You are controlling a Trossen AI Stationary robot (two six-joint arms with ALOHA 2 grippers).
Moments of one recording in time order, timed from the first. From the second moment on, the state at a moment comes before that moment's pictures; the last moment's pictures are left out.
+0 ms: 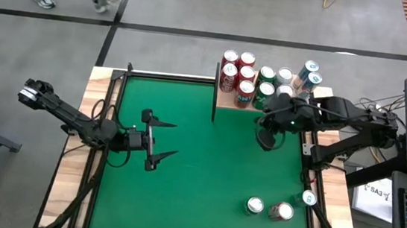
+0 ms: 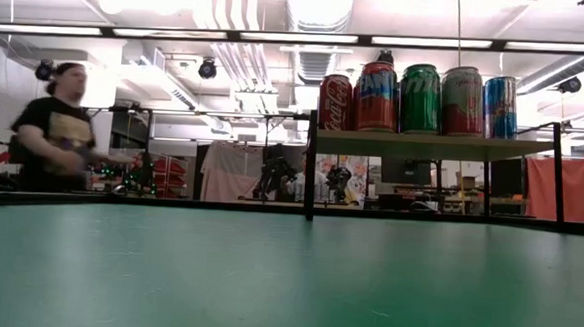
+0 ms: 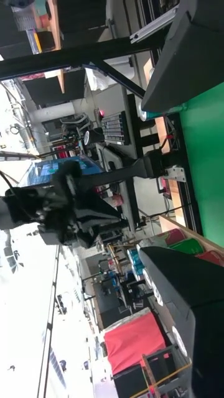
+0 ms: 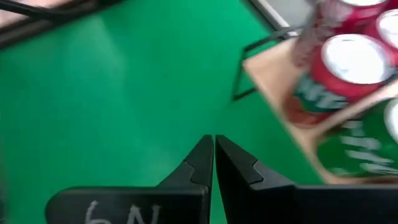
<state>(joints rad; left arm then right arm) -0.39 1.04 0.58 0.71 -0.49 0.39 0.08 1.28 1.62 -1.19 0.29 0.46</state>
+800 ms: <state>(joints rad) -0.39 1.04 0.58 0.72 -0.49 0.36 0.18 1.52 1.62 -1.29 -0.14 0.87</state>
